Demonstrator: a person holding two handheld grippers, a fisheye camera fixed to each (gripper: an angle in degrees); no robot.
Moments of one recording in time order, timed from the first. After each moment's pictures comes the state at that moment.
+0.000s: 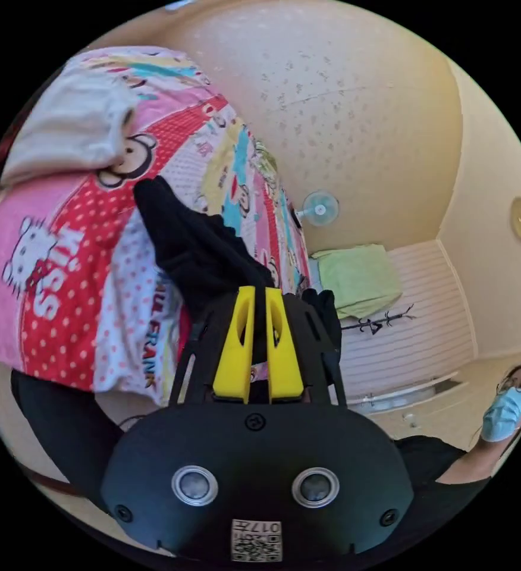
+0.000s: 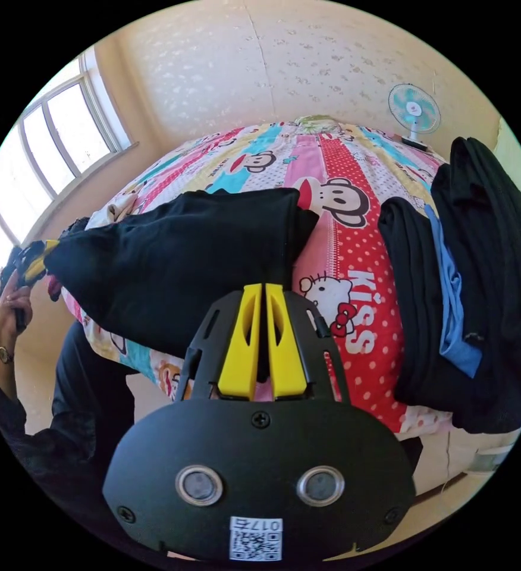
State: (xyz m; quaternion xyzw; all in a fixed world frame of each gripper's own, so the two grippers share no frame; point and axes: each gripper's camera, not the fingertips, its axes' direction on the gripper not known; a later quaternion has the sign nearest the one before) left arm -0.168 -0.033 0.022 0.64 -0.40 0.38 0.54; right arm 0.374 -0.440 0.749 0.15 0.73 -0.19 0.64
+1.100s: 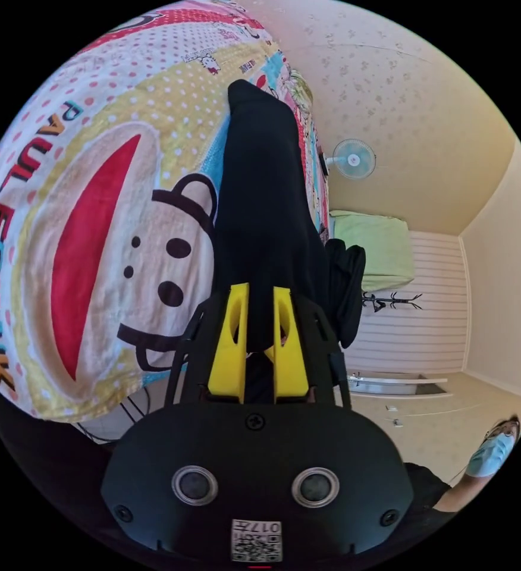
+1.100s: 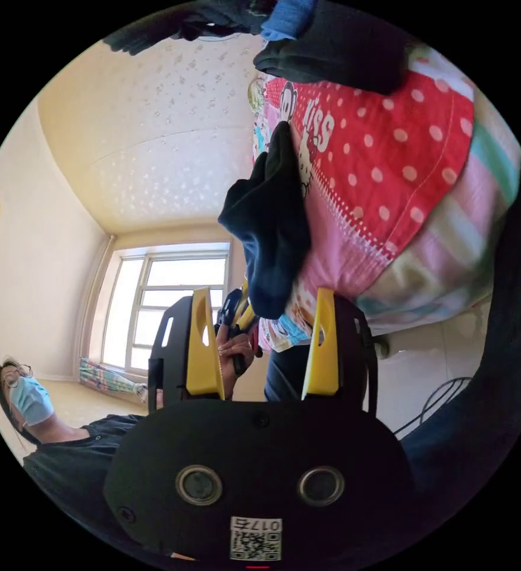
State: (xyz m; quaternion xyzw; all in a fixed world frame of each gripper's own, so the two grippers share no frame) left arm -0.232 -0.210 -0.071 0.59 -0.38 0.27 0.66; right arm 0.199 -0.354 0.555 0.30 0.21 -0.01 0.93
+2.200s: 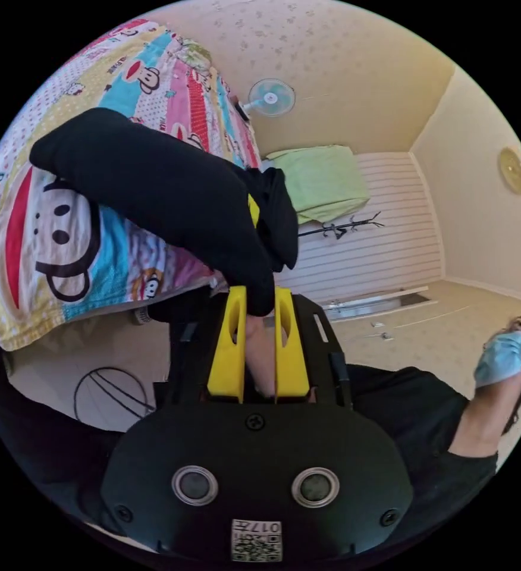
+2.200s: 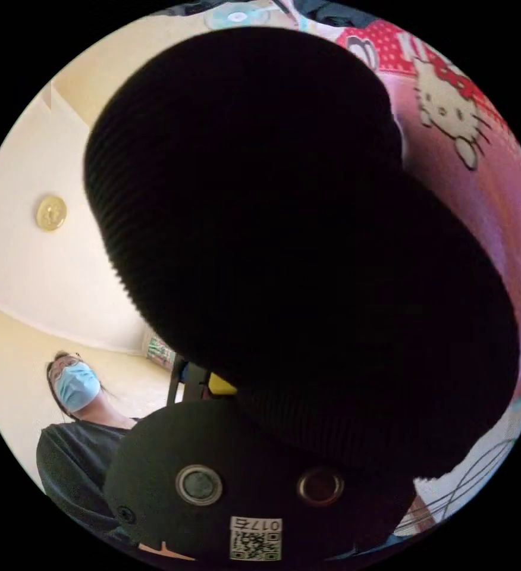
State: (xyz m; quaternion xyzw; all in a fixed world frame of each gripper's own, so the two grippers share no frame) left arm -0.265 -0.084 0.085 0.42 -0.44 0.38 0.70; right arm 0.124 -0.330 0.544 0.25 0.01 -0.13 0.96
